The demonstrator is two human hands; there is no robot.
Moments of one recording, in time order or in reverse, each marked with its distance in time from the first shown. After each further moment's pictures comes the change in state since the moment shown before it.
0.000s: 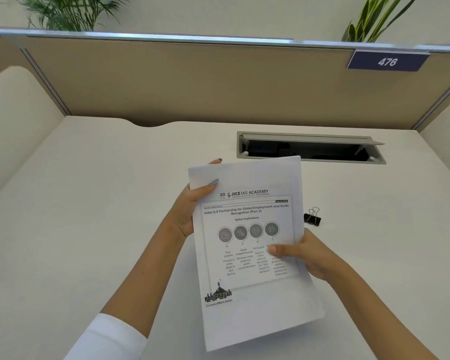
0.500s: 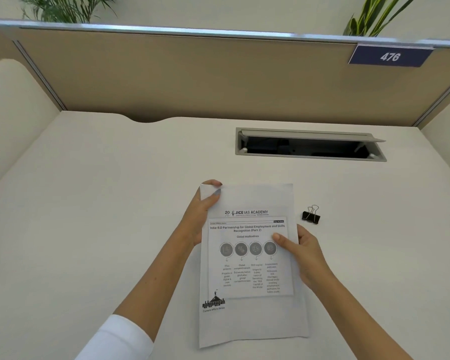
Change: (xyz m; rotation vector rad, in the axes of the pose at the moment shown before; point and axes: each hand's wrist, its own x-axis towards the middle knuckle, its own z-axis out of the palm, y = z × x) left_hand 0.007 -0.042 -0.008 0.143 0.229 -0.043; right_hand 0.008 0.030 0.008 0.171 0.403 -0.150
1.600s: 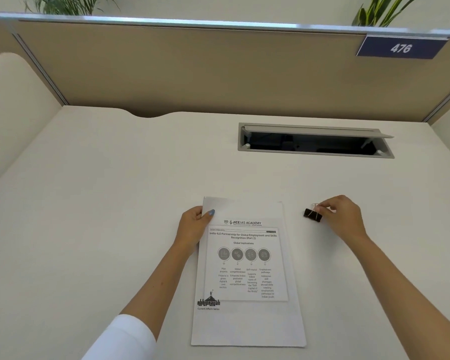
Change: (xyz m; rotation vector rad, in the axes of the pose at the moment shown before) left_hand 0.008 -0.053 -0.050 0.433 0.331 -0.050; right_hand 0.078 -0.044 -0.079 -1.098 0.273 -0.257
